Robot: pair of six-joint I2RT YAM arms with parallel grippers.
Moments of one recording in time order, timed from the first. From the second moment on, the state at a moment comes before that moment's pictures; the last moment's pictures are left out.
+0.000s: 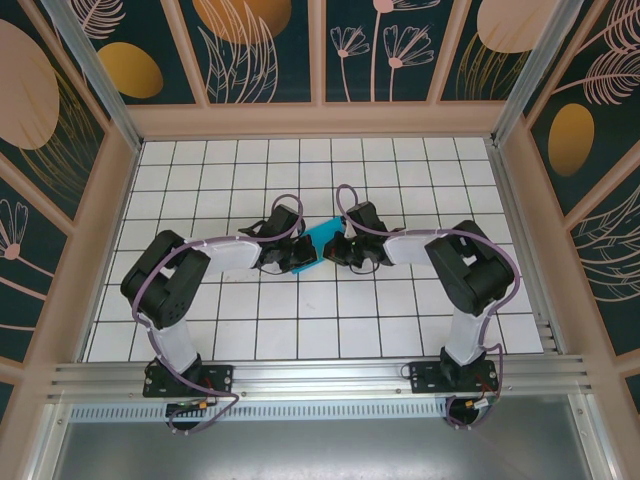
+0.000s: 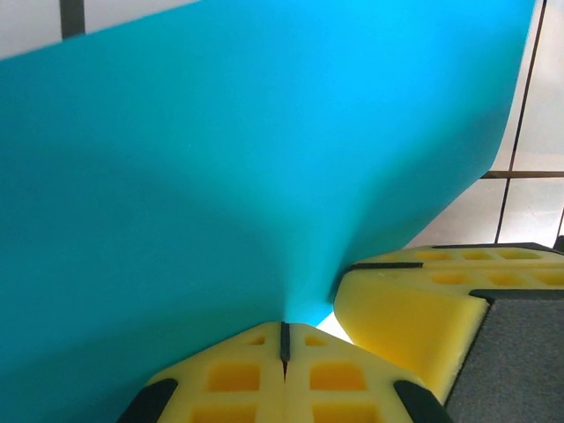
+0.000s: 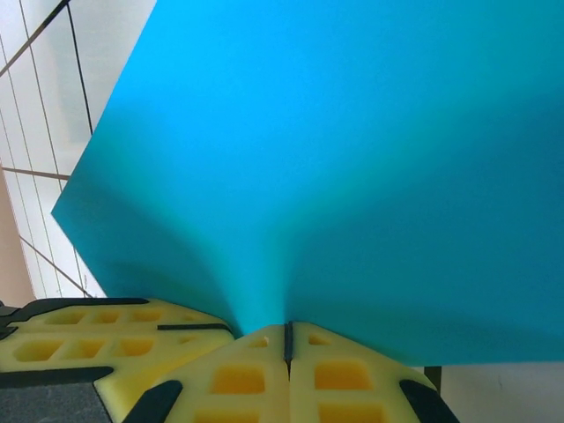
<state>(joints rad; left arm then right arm) -0.63 1.80 0.94 -0.10 0.32 -0.90 0.61 1.84 0.89 0.06 -0.47 0.86</state>
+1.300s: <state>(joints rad) -0.63 1.84 0.91 -0.04 0.34 -0.91 0.60 1.87 0.95 -0.02 -0.42 0.83</state>
